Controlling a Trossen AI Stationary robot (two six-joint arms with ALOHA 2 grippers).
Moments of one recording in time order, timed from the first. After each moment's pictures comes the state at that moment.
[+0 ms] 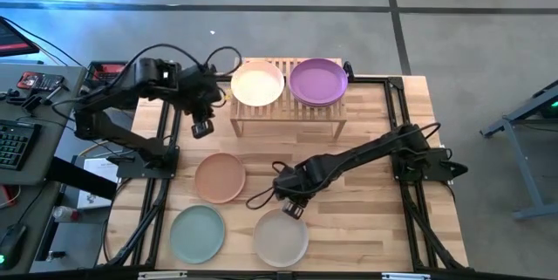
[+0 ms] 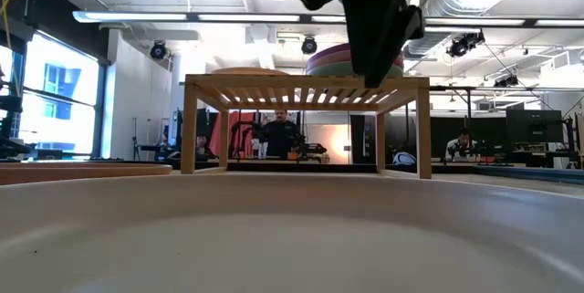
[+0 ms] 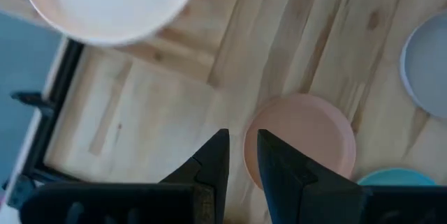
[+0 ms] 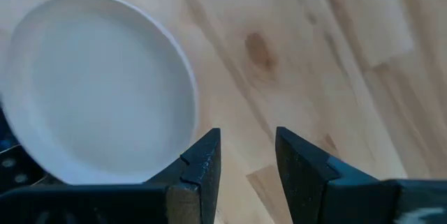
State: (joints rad) left arm 0.22 1.32 1.70 -1.56 -0.09 -0.11; right arm 0.31 2.02 1.75 -1.10 -0.03 0.83
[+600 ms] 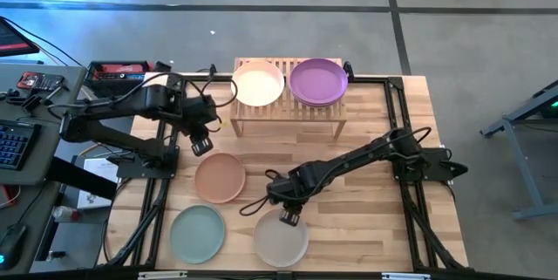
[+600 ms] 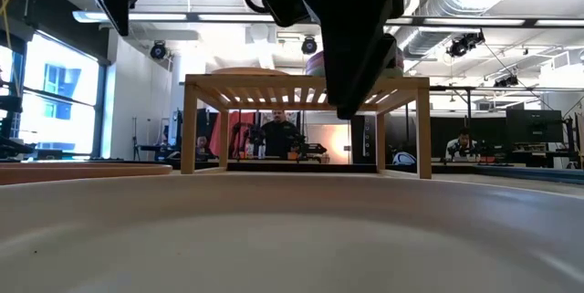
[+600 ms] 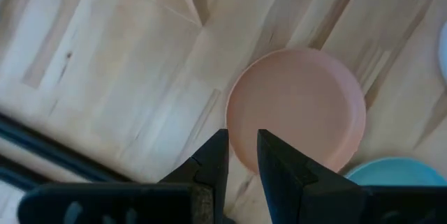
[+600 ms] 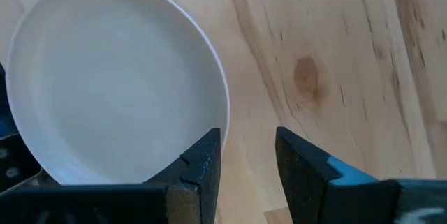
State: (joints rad) left arm 0.12 1.15 1.25 -1.41 -0.09 -0.37; right arm 0.31 2.10 1.75 -0.97 -0.08 0.68
